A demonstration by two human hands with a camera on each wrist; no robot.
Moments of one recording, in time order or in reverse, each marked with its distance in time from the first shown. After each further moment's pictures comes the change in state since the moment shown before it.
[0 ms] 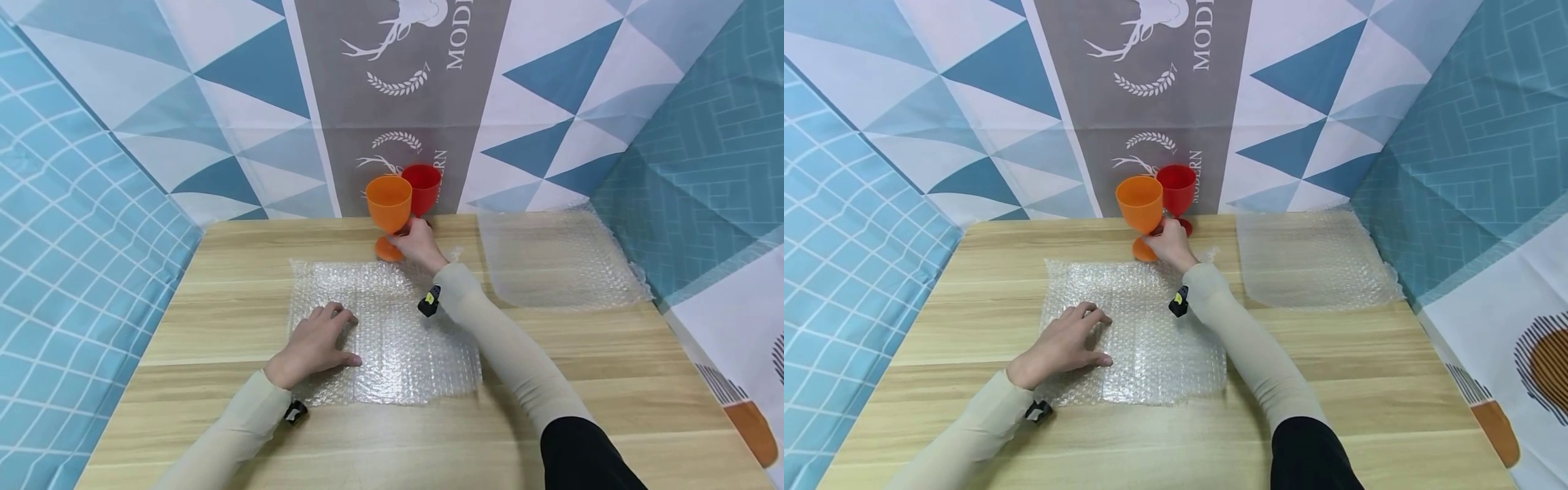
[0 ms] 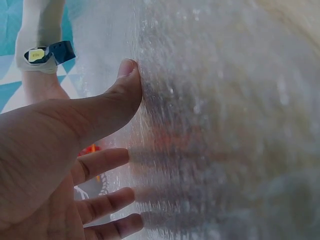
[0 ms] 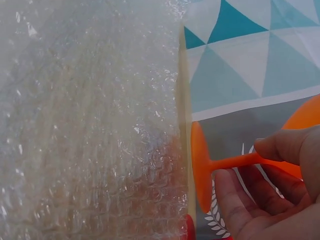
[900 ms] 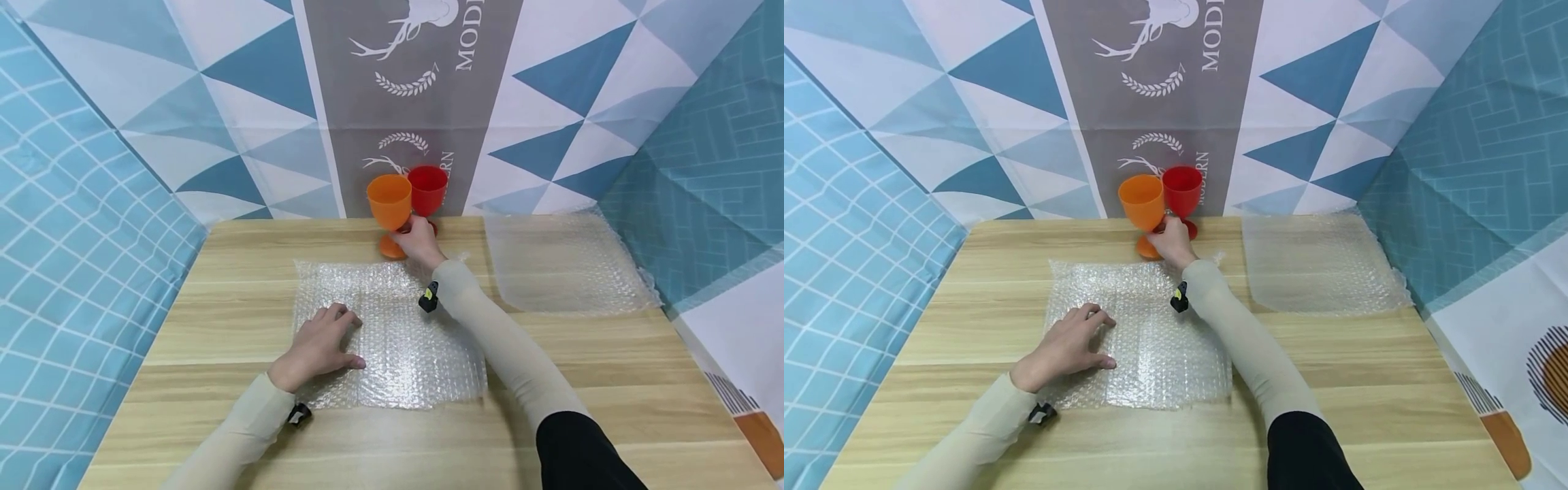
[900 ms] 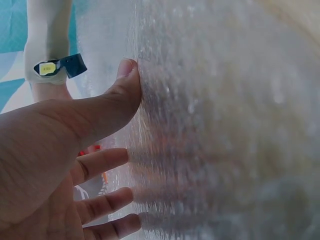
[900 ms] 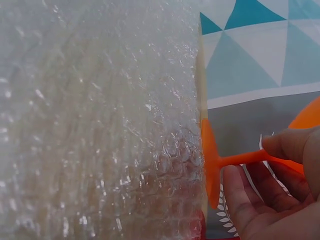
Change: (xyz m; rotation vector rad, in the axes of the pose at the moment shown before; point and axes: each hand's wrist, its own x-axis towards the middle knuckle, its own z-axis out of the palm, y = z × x) left_hand 0.002 -0.003 0.002 -0.015 0.008 -0.011; right_hand 0.020 0.007 0.010 0.003 0.002 0.005
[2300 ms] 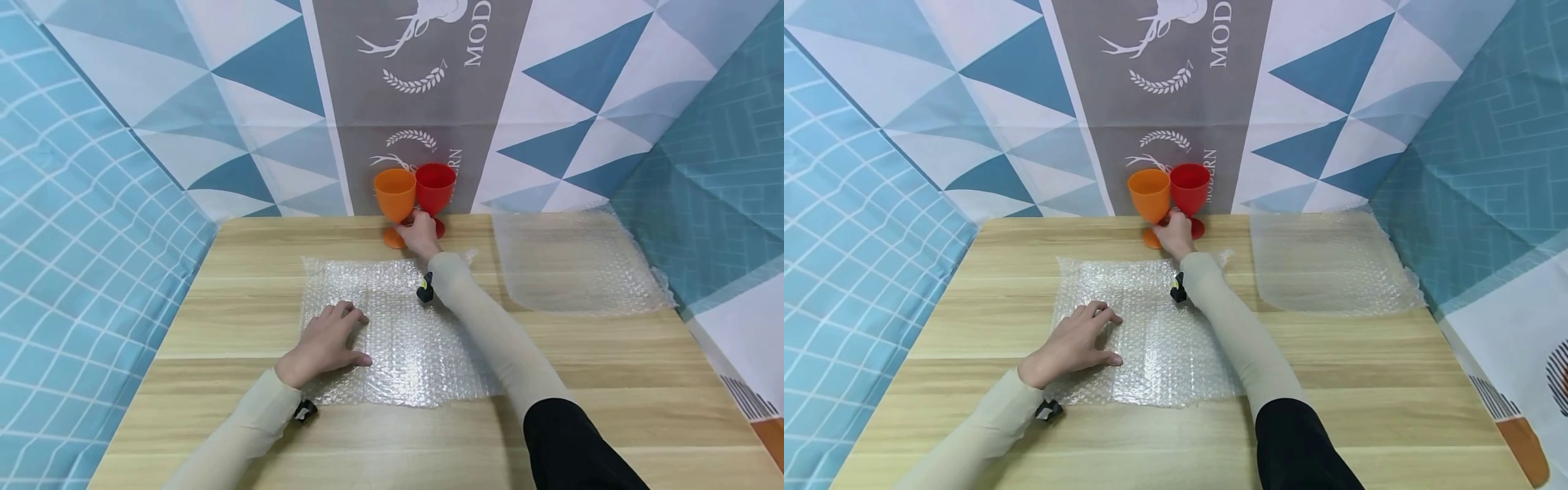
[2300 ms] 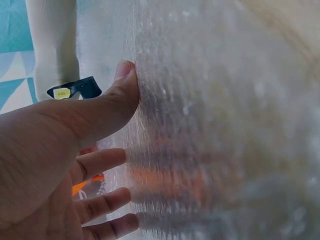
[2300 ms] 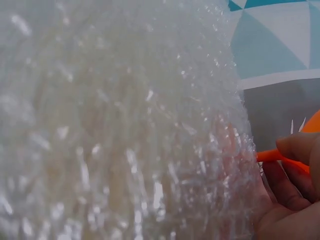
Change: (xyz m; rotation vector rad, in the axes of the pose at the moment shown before) left_hand -0.002 0.000 0.000 -0.007 -0.014 -0.013; right_hand 0.032 0.018 0.019 -0.091 0.109 0.031
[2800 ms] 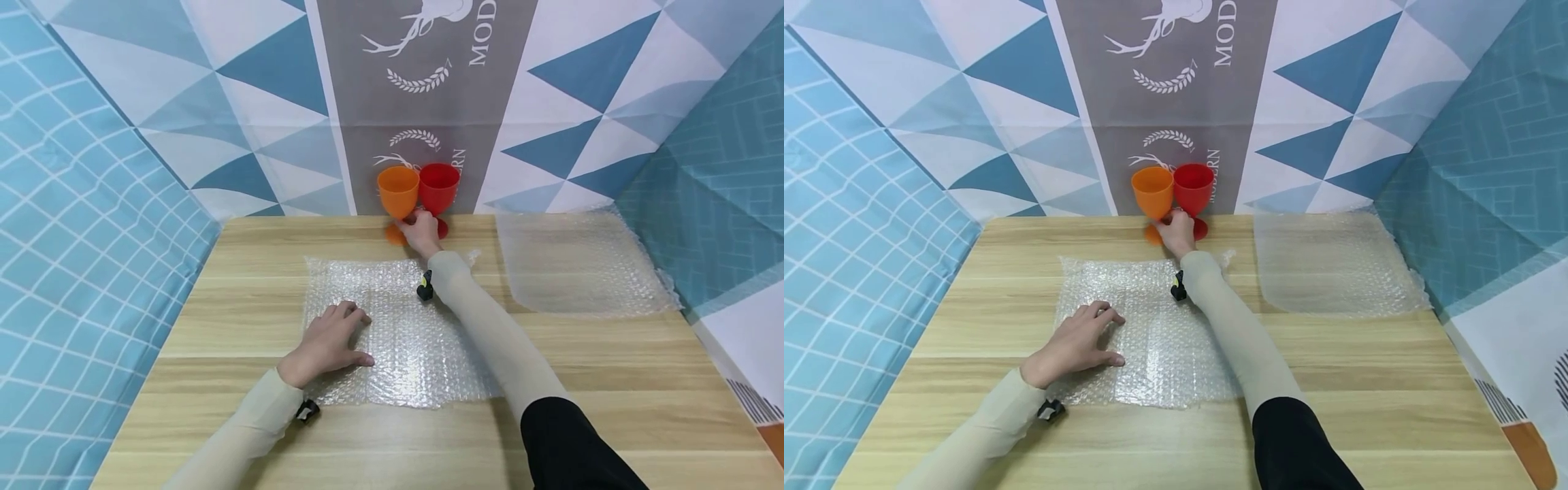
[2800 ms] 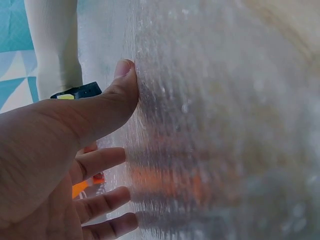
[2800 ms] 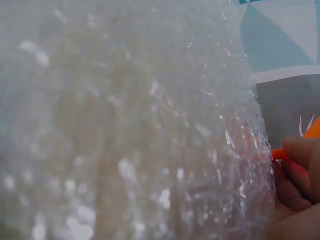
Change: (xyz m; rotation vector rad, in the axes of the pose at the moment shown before) left_hand 0.001 -0.002 0.002 0.014 0.005 -0.003; right_hand 0.010 0.006 0.007 -0.014 0.030 -0.001
